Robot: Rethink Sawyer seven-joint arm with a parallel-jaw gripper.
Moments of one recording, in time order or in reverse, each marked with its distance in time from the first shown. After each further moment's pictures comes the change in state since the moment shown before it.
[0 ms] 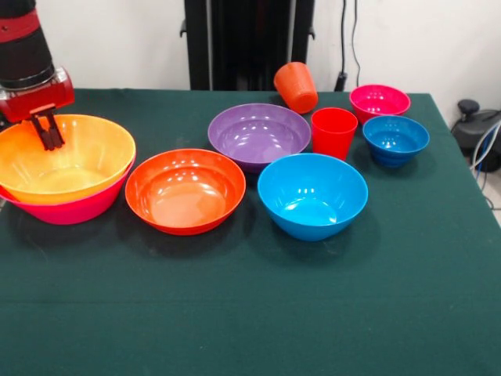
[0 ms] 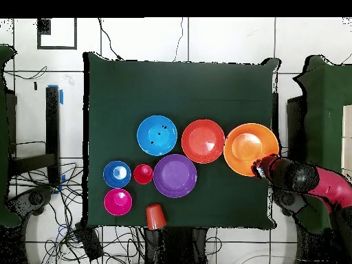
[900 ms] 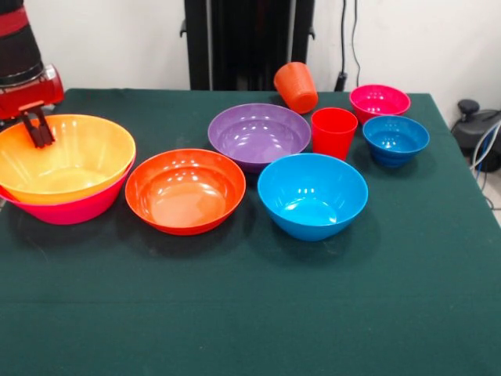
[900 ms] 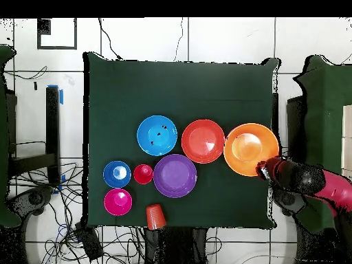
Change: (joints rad) arm -0.026 -0.006 0.005 -0.003 0.009 0.002 0.000
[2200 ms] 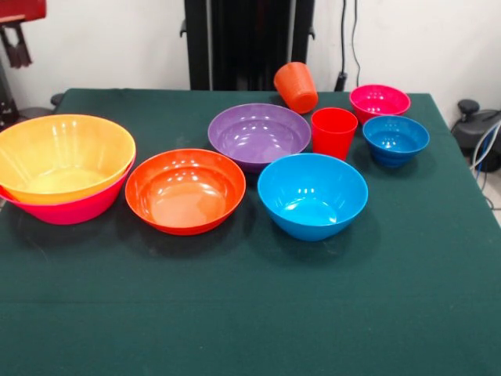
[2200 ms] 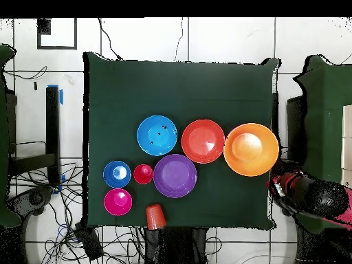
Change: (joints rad) arm 0.023 -0.343 -0.067 0.208 0.132 0.020 0.000
